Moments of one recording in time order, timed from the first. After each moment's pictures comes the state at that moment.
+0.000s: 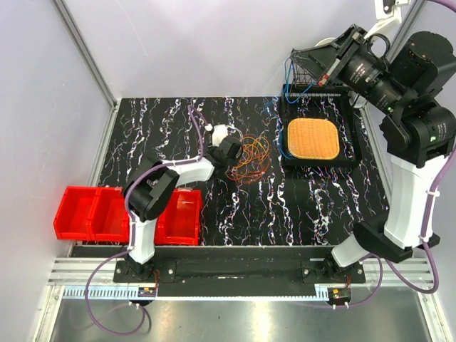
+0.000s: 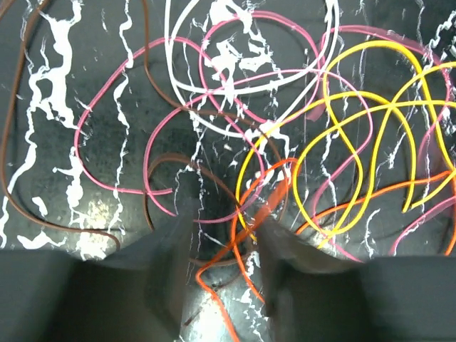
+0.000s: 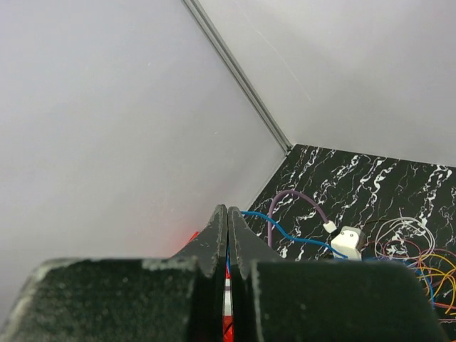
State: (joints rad) left arm -0.69 1.99 1.23 -0.02 -0.51 -0.67; right arm 0.39 1.58 2.63 -0.90 -0.34 0.61
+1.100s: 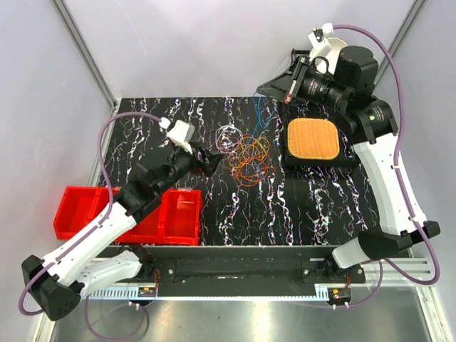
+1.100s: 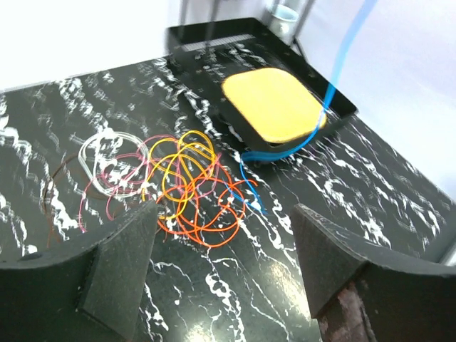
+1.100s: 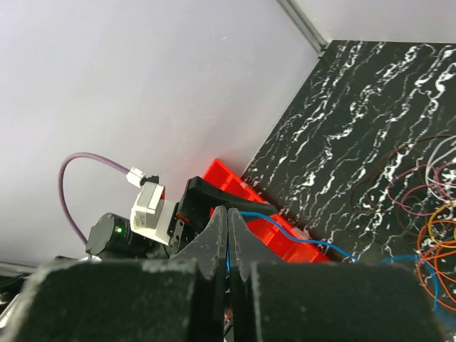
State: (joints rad) left arm -0.68 0.93 0.86 0.00 -0.01 -0.25; right arm 0.39 1.49 2.02 -0.62 -0.57 0.68
